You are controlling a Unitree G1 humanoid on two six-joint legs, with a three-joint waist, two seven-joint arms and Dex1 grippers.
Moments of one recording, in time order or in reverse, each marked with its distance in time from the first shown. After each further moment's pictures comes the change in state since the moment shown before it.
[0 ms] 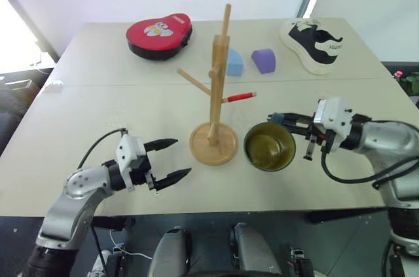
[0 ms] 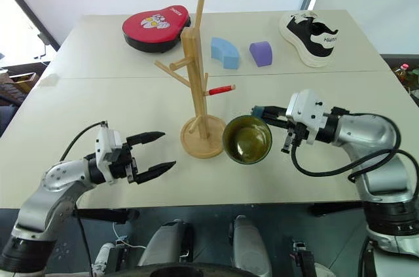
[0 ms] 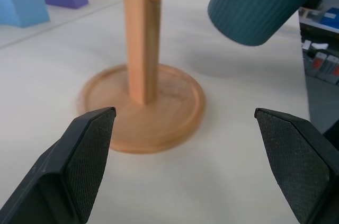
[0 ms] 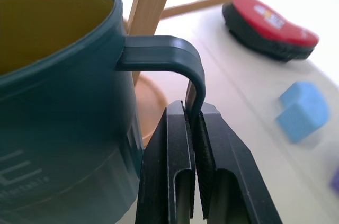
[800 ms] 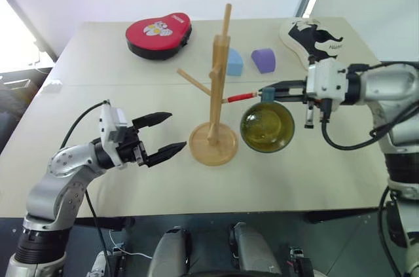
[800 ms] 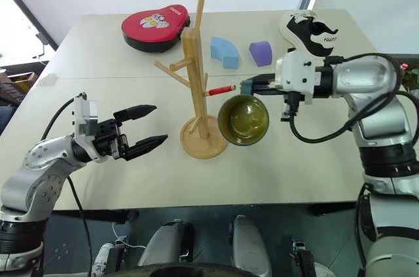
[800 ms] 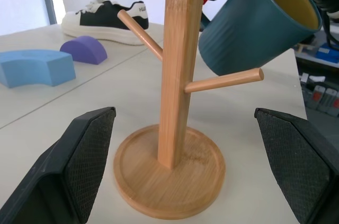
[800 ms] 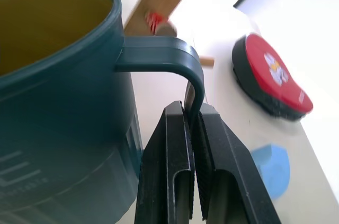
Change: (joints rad) left arm -0.104 0.033 0.103 -0.059 -0.168 0.136 0.002; right arm -0.432 -0.029 0.204 0.295 -0.067 -0.168 0.221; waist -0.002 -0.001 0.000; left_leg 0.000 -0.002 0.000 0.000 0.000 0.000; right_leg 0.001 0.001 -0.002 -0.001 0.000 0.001
